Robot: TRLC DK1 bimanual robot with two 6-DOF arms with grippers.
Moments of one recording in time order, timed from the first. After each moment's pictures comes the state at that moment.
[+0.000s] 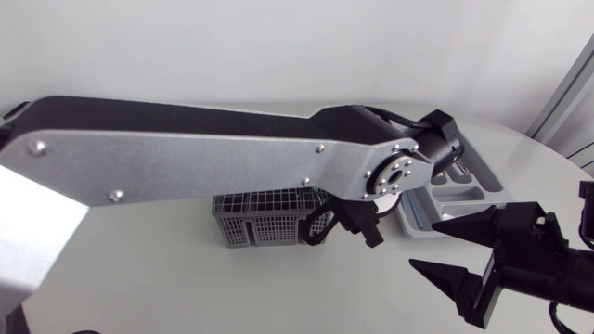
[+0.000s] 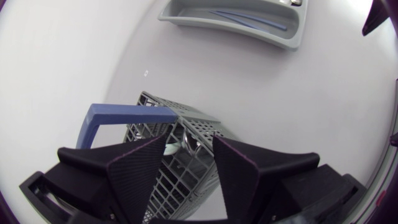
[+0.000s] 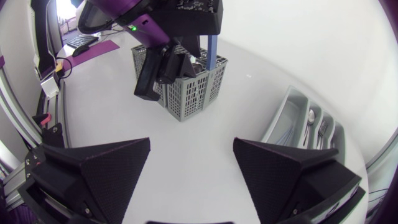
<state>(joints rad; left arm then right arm) -1.06 2.10 1.74 -0.84 -0.62 0.11 0.00 0.63 0.41 -0.53 -0.62 -0.56</state>
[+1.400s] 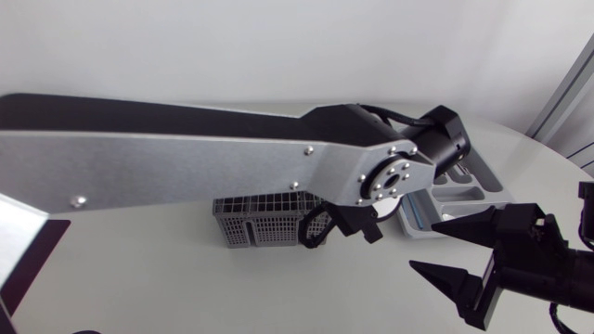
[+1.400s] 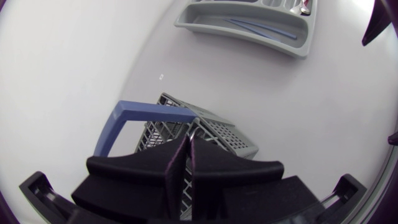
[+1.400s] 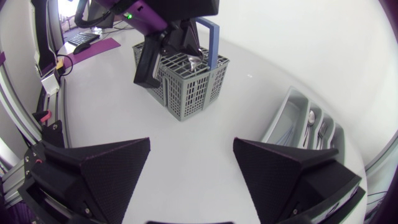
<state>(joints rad) -1.08 2.05 1.69 -0.79 -0.70 0.11 0.01 0.63 0.41 -0.54 -0.62 -0.58</state>
